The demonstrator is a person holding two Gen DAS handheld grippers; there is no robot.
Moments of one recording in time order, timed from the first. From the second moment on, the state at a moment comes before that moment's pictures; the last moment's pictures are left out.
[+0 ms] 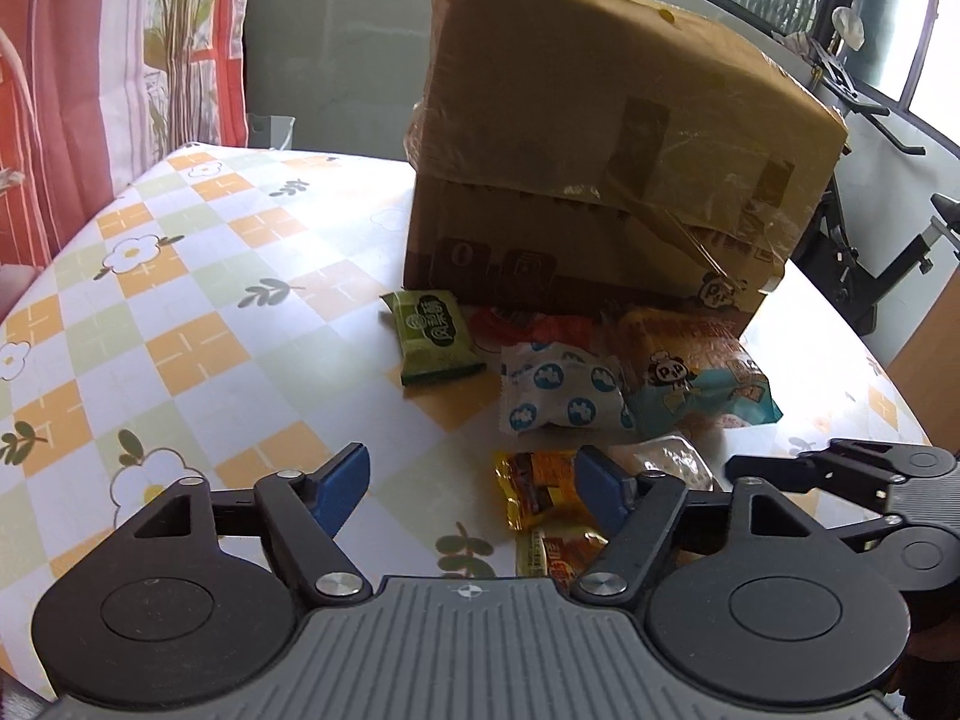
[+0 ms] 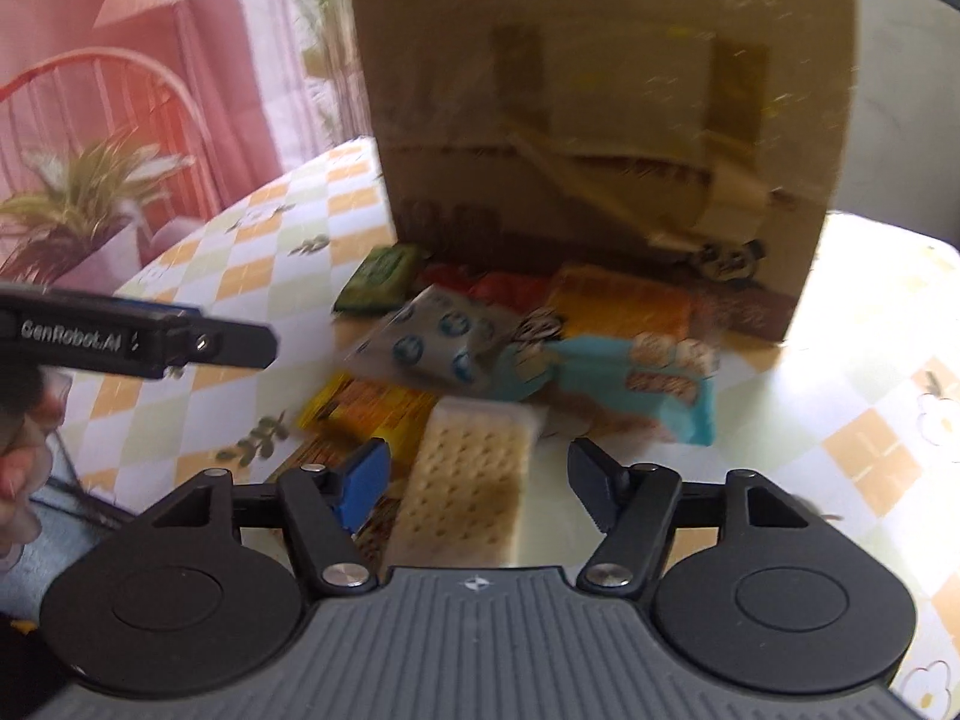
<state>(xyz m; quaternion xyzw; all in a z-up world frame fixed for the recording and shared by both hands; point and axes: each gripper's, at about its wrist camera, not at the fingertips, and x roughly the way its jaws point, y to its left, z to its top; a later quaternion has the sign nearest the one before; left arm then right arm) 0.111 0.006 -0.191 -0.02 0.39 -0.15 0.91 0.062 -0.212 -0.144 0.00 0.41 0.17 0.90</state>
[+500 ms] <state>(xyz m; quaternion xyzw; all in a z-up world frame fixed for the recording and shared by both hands) 0.120 -0.010 -0.214 -0.03 0.43 -0.19 0.88 0.056 -0.228 -0.154 0.00 0.40 0.14 0.91</state>
